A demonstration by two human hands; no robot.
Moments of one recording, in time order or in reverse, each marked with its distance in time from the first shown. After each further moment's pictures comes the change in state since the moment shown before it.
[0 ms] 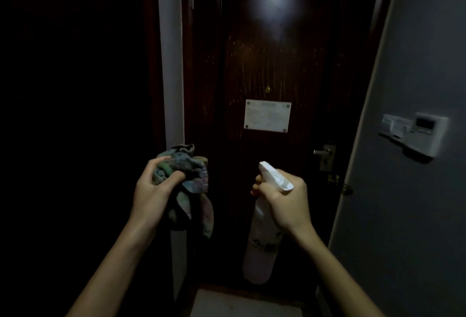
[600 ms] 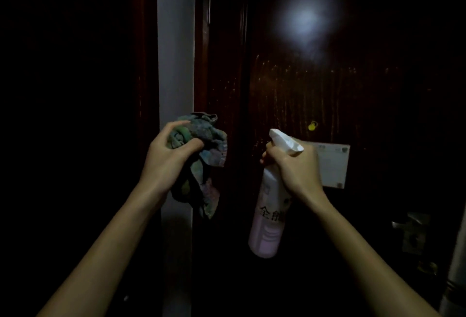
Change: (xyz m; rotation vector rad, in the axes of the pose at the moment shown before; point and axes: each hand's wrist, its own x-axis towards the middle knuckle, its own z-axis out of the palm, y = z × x) left_hand 0.352 -0.039 0.098 0.047 -0.041 0.275; right_hand 0.355 0.111 0.142 0.046 -0.039 -0.222
